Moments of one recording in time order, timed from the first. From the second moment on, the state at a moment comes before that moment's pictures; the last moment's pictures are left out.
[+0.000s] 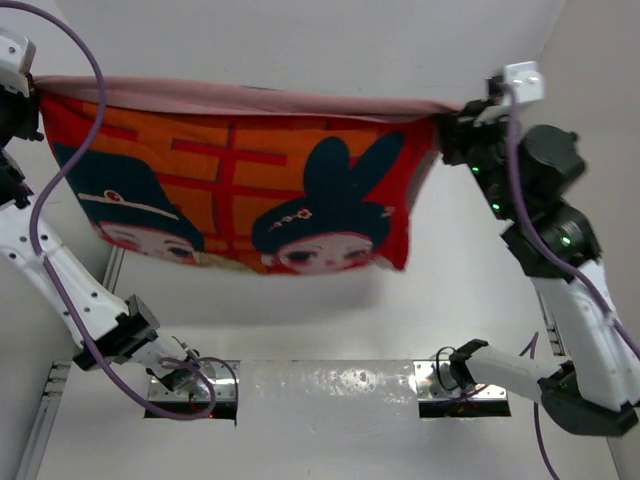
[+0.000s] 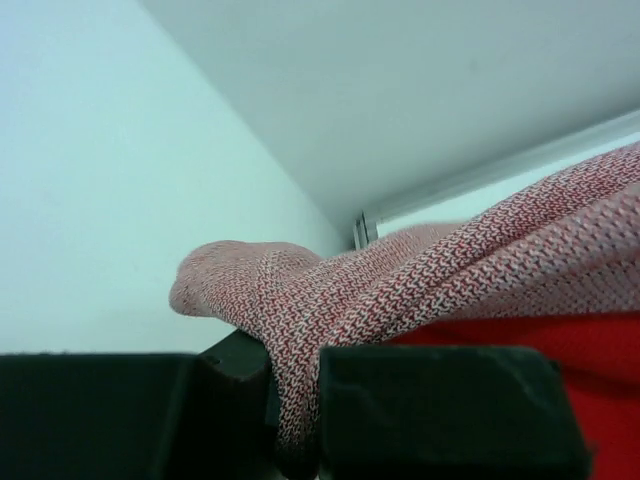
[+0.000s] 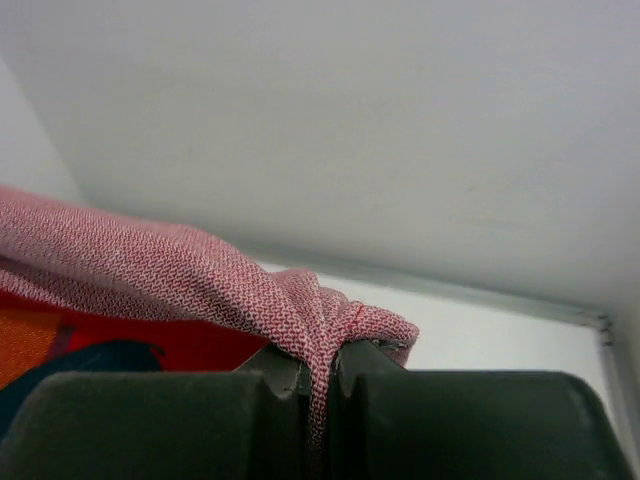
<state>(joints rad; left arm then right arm) 0.76 1.49 2.26 -0.94 0.73 0.56 0.51 1.12 1.58 -0.41 0.25 0.01</state>
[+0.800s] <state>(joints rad) 0.76 1.38 2.43 -1.40 1.11 0.73 0.49 0.82 1.65 -0.82 0.53 -0.15</state>
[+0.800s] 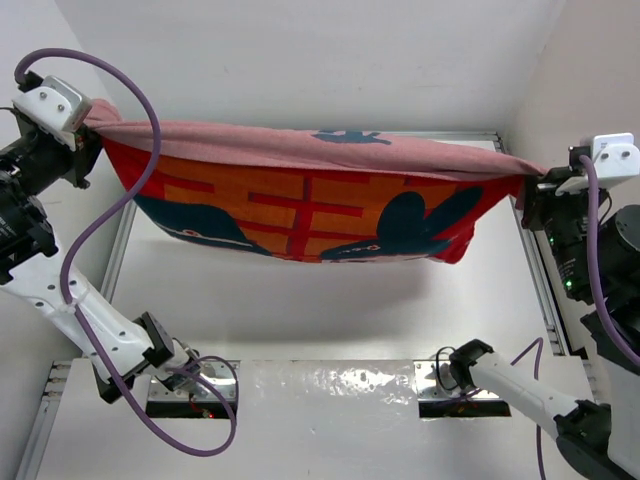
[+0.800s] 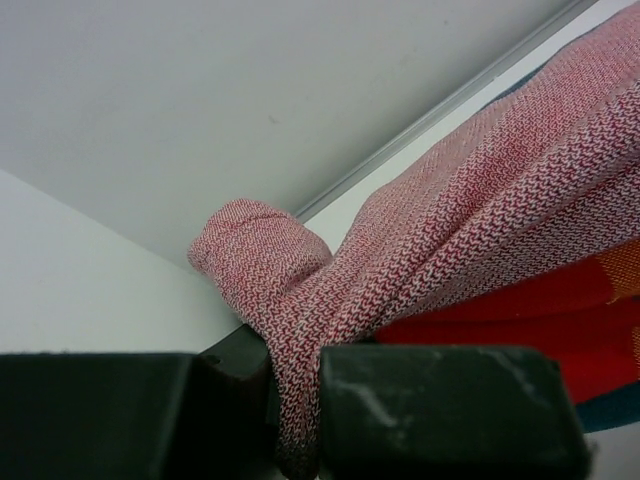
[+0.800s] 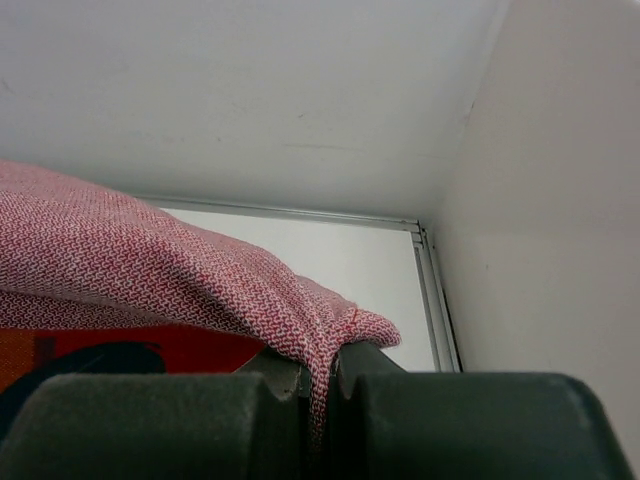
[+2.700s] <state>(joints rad) -0.15 2.00 2.16 -0.52 -0.18 0.27 -0.11 1.43 1.55 -0.80 0.51 0.10</state>
